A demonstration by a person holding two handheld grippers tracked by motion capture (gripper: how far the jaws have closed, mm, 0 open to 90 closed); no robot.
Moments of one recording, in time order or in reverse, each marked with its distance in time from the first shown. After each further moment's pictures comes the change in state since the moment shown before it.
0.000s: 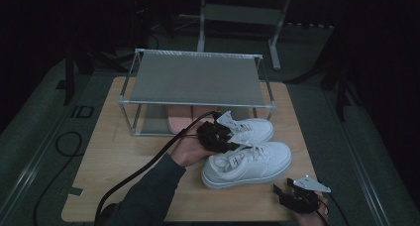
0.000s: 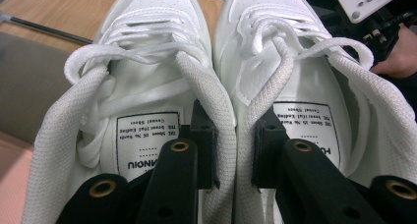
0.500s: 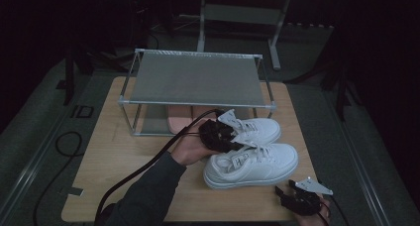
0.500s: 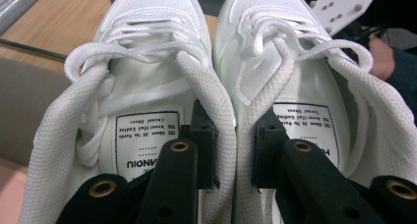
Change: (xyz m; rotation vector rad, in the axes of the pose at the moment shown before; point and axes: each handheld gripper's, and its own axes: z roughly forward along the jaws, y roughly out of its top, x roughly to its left) left arm -0.007 0.013 -0.009 -0.030 -0.046 0.024; right arm -0.001 -0.004 -0.005 -0.001 -0.011 0.009
